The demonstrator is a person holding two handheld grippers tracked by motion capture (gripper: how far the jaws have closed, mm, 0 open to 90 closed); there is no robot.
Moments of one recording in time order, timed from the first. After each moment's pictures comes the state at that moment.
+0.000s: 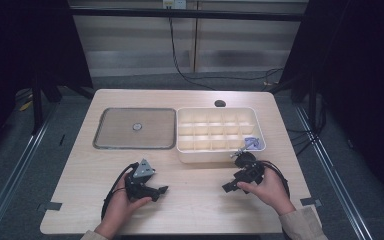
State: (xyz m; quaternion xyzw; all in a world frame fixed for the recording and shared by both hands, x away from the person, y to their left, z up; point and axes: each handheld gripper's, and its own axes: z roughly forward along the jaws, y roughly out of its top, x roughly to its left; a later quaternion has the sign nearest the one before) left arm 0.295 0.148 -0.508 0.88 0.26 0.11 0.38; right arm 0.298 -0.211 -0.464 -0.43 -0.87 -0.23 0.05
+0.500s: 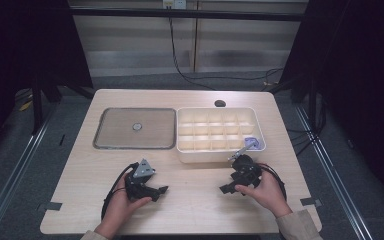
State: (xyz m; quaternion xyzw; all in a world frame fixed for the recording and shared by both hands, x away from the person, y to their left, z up) left arm 0.295 0.148 -0.508 0.88 0.26 0.11 0.38; right arm 0.294 -0.205 -0.473 -0.41 -0.88 -0.24 0.03
